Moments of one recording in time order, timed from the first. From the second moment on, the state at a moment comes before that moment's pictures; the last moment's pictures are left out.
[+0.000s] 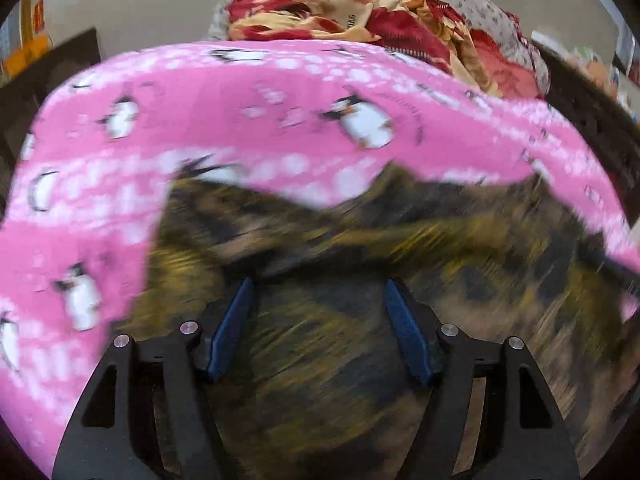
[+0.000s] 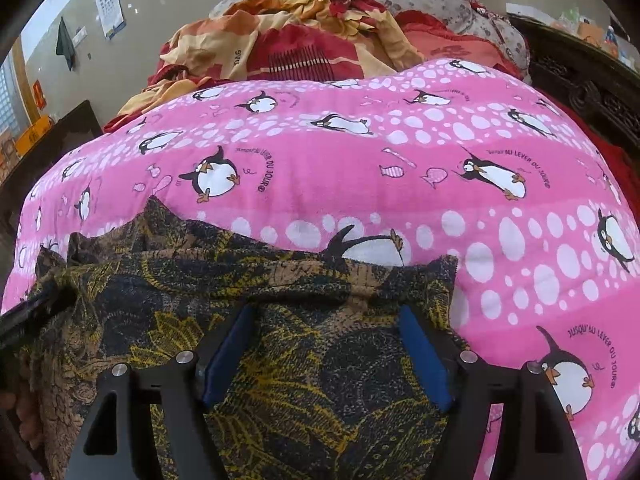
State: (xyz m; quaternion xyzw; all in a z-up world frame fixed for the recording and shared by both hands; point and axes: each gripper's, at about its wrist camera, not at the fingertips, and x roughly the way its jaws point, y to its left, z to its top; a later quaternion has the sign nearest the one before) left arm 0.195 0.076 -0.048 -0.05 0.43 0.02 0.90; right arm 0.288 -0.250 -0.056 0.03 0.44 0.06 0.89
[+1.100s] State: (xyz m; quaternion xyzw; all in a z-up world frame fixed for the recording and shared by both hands) left arm -0.026 0.100 -0.049 -0.21 0.44 -0.04 0.87; right arm 0.118 -0.141 -0.069 -0.11 0.42 0.18 0.88
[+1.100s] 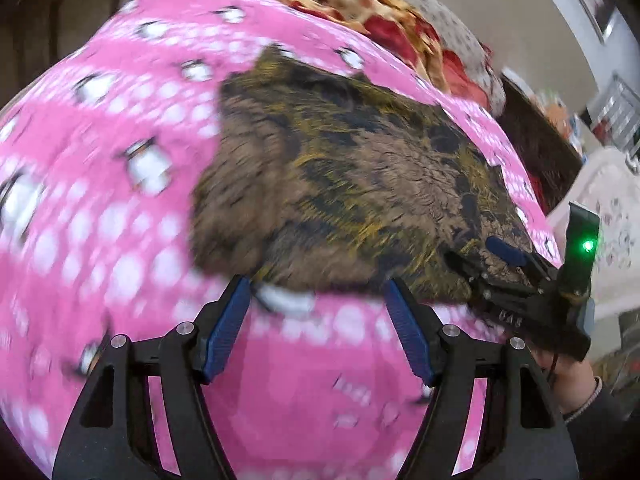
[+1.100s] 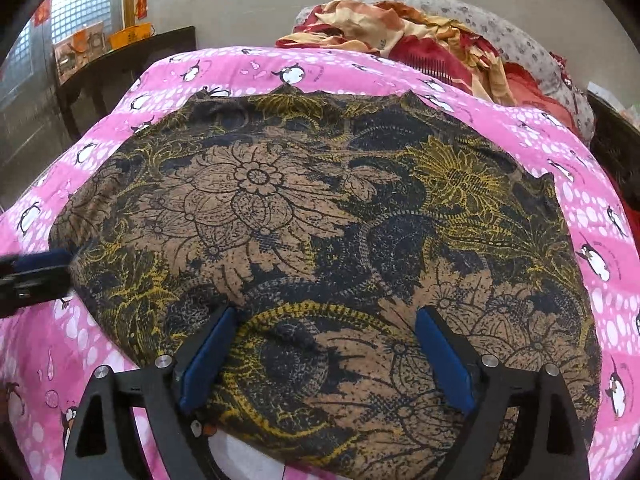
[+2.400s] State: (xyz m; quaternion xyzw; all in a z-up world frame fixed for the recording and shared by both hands) left arm 0.035 0.159 -0.067 -0.46 0.40 -0.12 0.78; right arm 0.113 -0.137 -0.069 -0.13 0.41 0.17 0.89
